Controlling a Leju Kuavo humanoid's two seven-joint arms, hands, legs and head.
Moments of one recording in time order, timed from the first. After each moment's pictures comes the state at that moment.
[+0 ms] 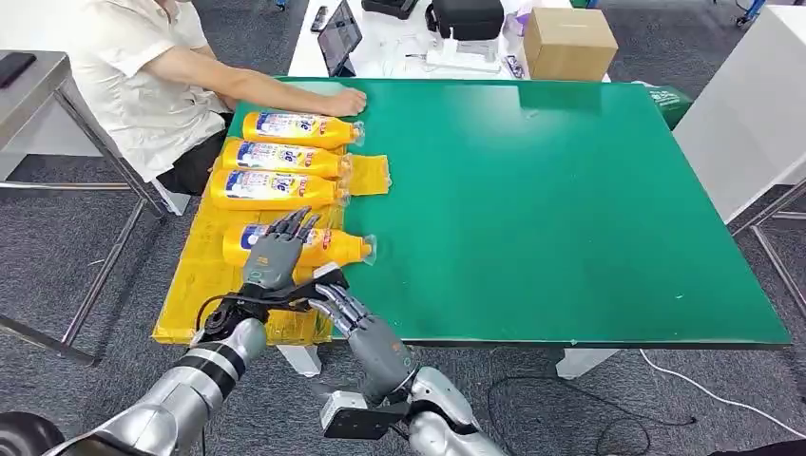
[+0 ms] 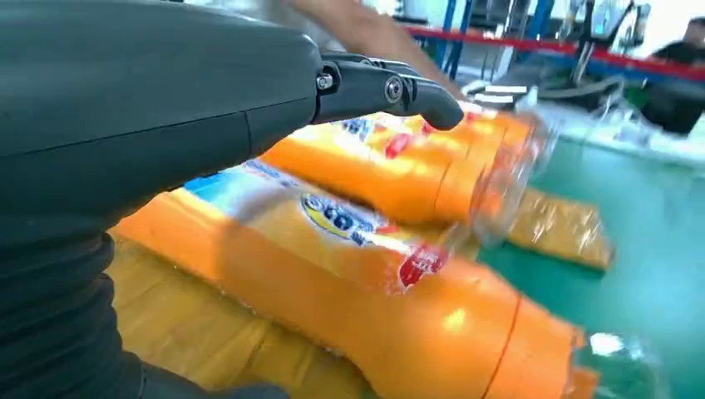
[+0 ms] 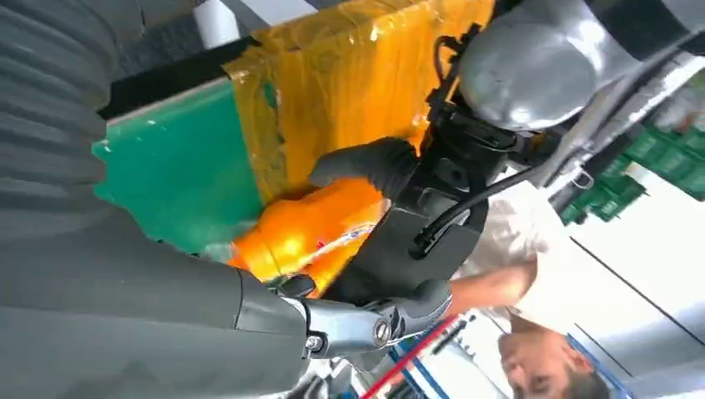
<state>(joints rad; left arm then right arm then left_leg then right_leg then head) -0.57 -0.08 -0.39 -0.67 -0.95 0.48 -0.25 -0.21 0.17 0.71 -1.03 0.59 -0.33 -0.60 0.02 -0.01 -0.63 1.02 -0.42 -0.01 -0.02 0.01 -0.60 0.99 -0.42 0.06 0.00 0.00</state>
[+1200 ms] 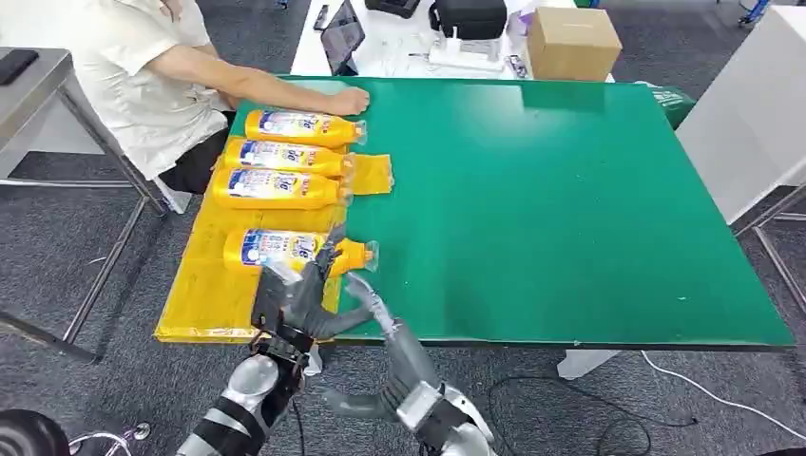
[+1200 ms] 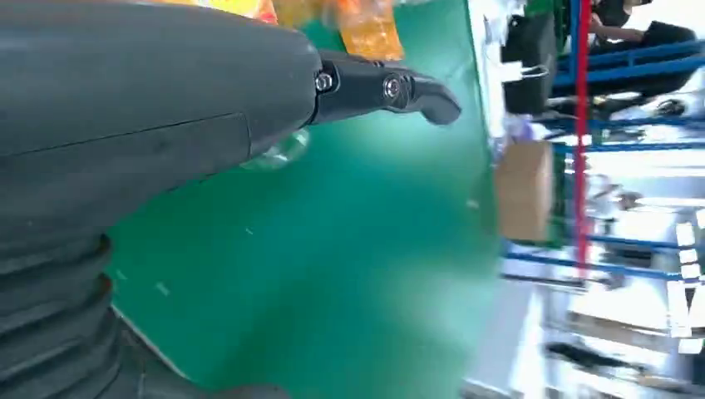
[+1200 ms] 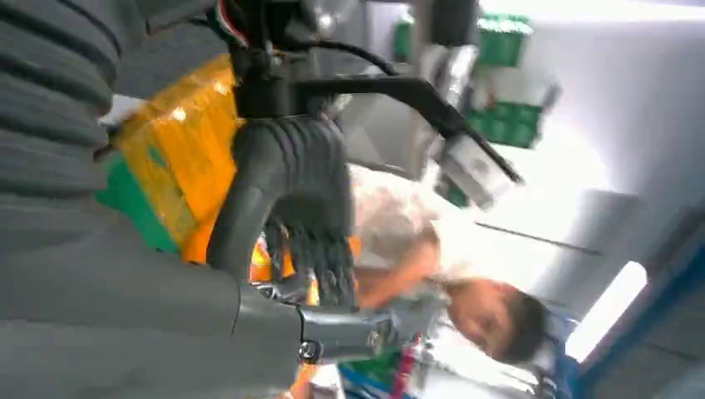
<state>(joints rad) -0.26 -0.14 -0.40 -1.18 0.10 0.09 -0.37 -0.05 0.08 0.69 -1.45 0.16 -0.11 -0.70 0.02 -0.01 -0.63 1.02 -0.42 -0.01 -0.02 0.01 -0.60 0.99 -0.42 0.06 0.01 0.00</state>
